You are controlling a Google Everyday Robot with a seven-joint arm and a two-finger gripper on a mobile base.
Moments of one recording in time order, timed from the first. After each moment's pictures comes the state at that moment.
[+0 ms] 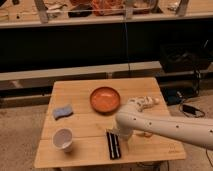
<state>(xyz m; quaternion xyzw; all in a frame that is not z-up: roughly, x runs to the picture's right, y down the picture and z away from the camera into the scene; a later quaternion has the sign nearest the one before) 0.072 0.275 0.761 -0.30 -0.20 -0.37 0.86</state>
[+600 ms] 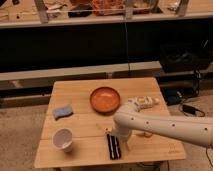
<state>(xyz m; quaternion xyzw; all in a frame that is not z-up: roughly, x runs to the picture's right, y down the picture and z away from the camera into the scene) 0.067 0.285 0.766 -0.31 -0.21 -0.40 0.84</state>
